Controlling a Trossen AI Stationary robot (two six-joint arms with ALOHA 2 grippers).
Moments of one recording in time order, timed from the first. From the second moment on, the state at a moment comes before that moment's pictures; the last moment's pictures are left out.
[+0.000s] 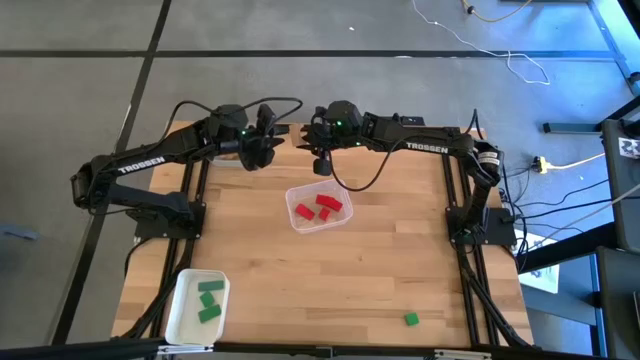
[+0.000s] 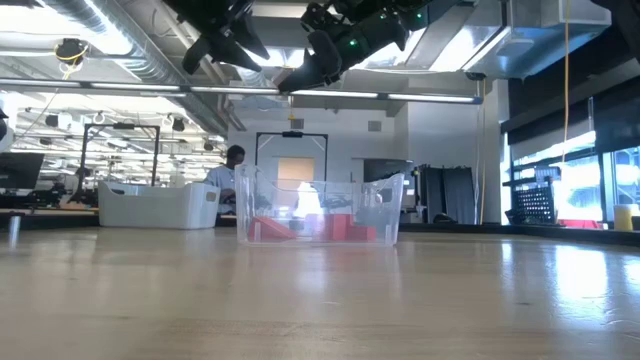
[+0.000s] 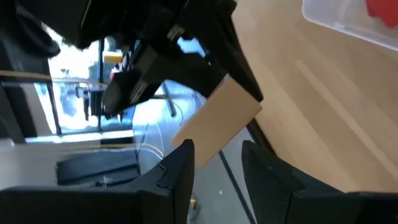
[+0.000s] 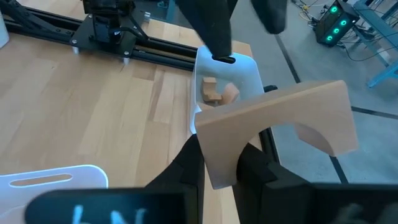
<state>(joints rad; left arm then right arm) 0.42 1.11 1.05 -0.35 -0.11 1.34 -0.33 1.86 1.59 -0.22 -0.16 -0.40</state>
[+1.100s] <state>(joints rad) 0.51 1.12 1.05 -0.15 0.10 0.59 -0.22 1.86 1.59 -0.34 0.54 -1.08</state>
